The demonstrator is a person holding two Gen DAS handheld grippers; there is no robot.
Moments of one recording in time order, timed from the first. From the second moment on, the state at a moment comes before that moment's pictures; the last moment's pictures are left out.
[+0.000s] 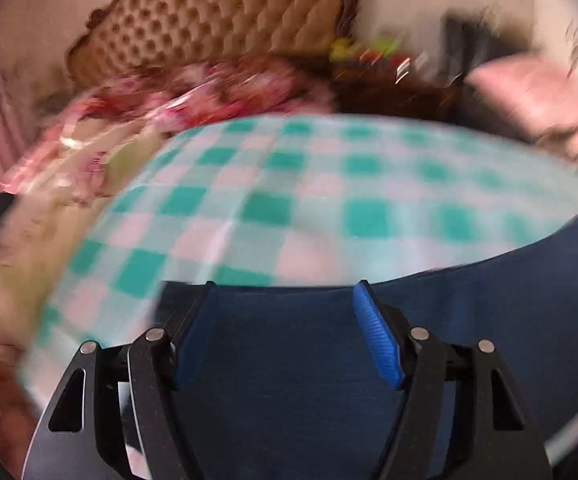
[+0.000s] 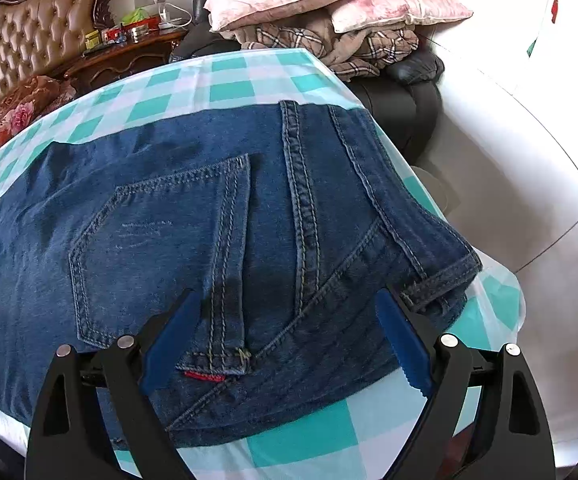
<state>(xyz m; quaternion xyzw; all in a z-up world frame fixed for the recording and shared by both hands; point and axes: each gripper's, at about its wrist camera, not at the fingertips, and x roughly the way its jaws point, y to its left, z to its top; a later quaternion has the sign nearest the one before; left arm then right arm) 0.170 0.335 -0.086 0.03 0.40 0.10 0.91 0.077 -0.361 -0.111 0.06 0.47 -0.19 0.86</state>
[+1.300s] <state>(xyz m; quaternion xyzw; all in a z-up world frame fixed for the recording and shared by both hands) 0.110 -0.001 -0.110 0.02 0.39 -0.08 0.92 0.067 -0.254 -0.115 0.08 0.44 -0.11 0.89</state>
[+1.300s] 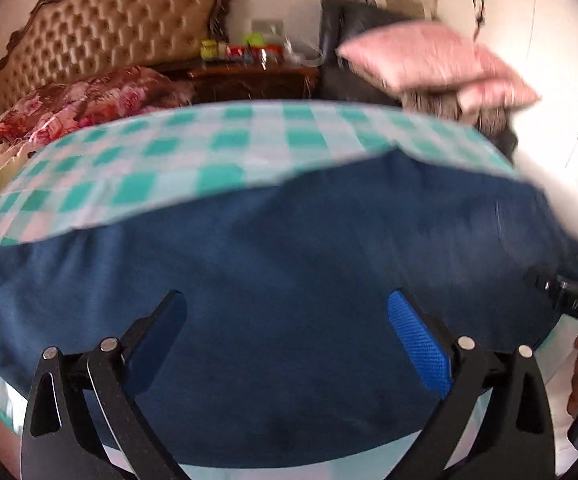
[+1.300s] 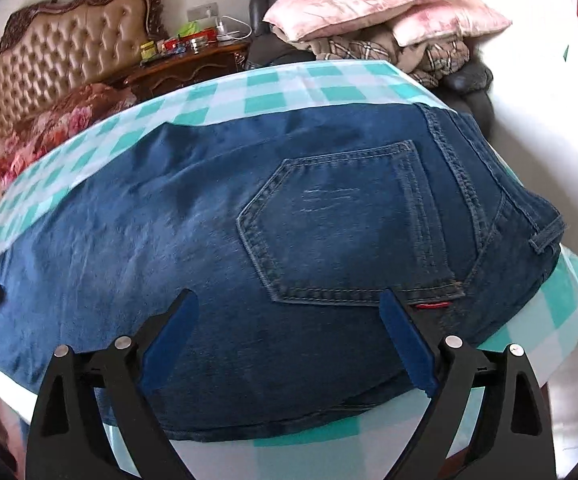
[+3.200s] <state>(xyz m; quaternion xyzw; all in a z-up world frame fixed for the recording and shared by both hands) 0.049 0.293 -0.154 -0.15 0.39 0.15 0.90 0.078 -0.075 -0.077 -0.06 0.45 0.16 0.88</state>
